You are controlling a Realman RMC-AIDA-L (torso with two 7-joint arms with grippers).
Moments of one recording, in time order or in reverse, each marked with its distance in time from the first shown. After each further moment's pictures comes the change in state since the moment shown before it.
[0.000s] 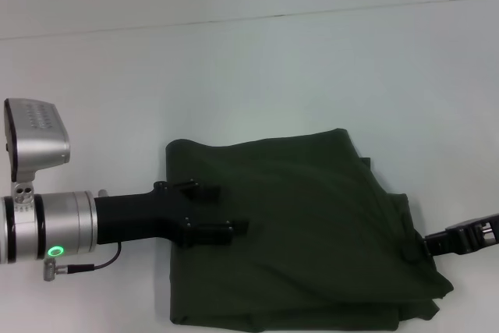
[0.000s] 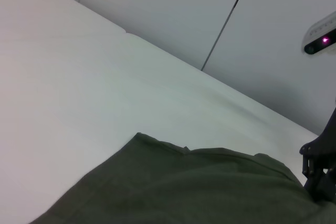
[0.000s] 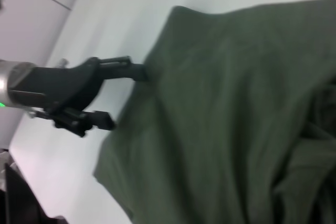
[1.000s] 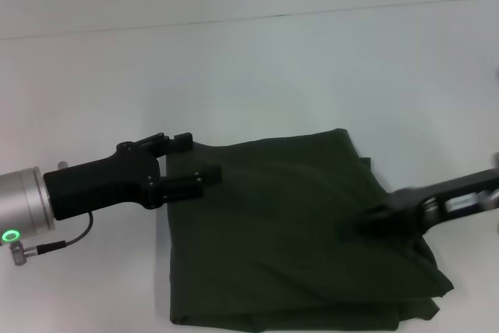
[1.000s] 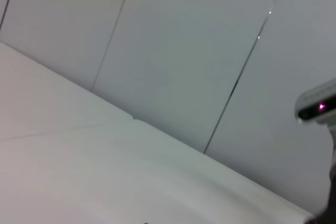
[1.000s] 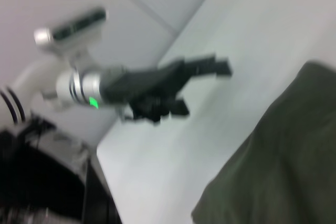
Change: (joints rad) left arm 0.058 0.001 -0.149 0.090 -0.090 0.159 0.029; right arm 0.090 0.071 0.023 -0.013 0.100 -0.117 -0.125
